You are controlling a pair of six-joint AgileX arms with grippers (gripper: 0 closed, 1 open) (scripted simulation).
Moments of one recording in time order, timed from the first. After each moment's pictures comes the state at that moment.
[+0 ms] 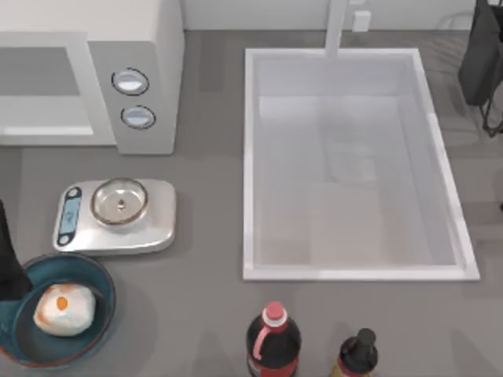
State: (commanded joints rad) left arm 0.00 0.00 0.00 0.00 0.00 0.00; right arm 0.00 0.00 0.00 0.00 0.00 0.00
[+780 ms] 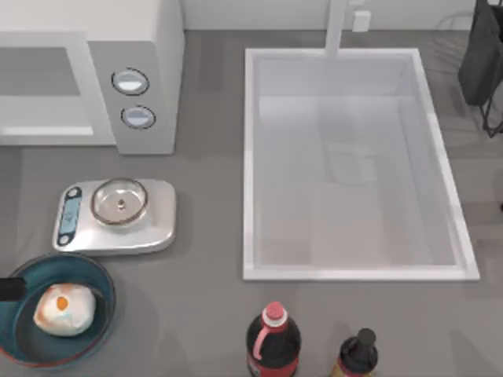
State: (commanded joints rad) left arm 0.00 0.00 0.00 0.00 0.00 0.00; right arm 0.00 0.00 0.00 0.00 0.00 0.00
